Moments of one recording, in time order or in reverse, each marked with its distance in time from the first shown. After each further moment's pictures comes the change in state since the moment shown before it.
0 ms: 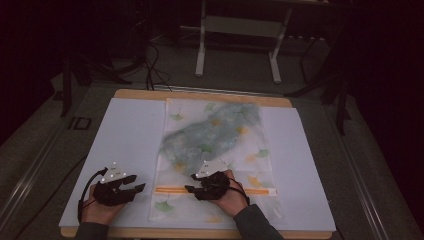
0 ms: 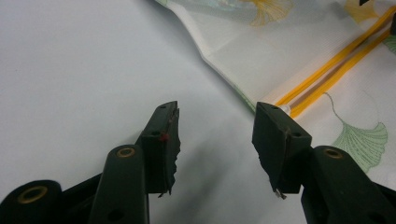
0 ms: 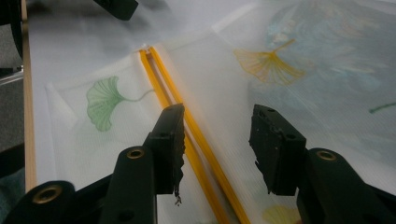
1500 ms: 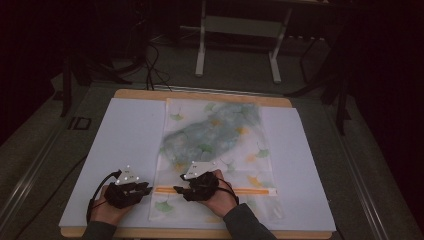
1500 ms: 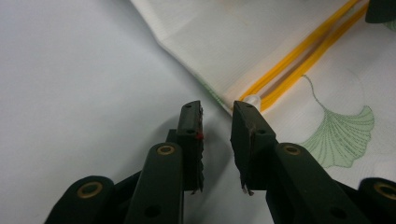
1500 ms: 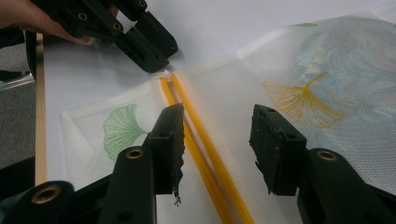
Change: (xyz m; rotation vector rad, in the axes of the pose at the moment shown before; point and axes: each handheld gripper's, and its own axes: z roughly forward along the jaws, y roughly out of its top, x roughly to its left) left arm -0.018 0.004 0.020 0.084 -0.057 0.068; right arm 0.015 0.017 0.018 -0.022 0.023 -0.027
